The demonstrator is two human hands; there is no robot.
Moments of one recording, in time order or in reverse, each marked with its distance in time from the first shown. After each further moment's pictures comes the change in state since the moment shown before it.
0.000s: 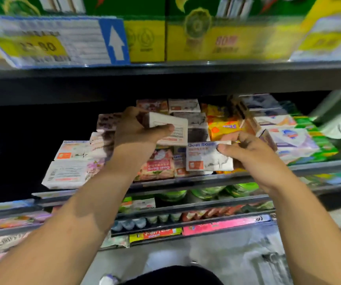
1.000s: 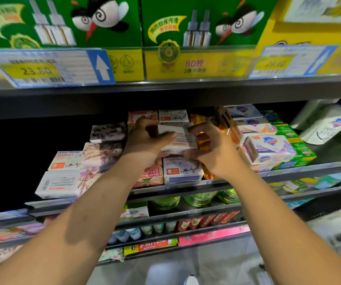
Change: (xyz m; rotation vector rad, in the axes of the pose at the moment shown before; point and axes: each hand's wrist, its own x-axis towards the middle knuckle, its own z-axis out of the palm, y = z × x) left_hand -0.013 0.022 0.021 -0.081 -0.208 -0.077; right_hand 0.024 -0.014 0.024 -0.330 0.068 -0.394
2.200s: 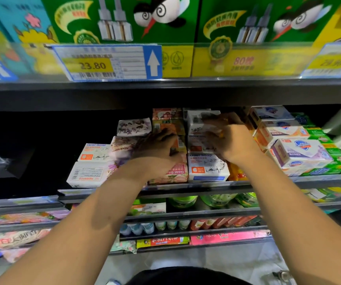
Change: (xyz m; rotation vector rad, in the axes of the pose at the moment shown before) left_hand -0.001 -0.028 -0.037 0.999 -0.301 0.194; right_hand 0.032 -0.007 0.013 -0.508 -0.012 -0.150
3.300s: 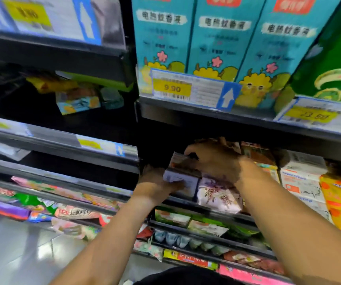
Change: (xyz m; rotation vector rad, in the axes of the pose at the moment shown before) left_hand -0.094 -0.196 0.004 -0.644 0.145 -0.461; right_hand 0.092 -0.229 0.112 -0.288 -0.464 -0.462
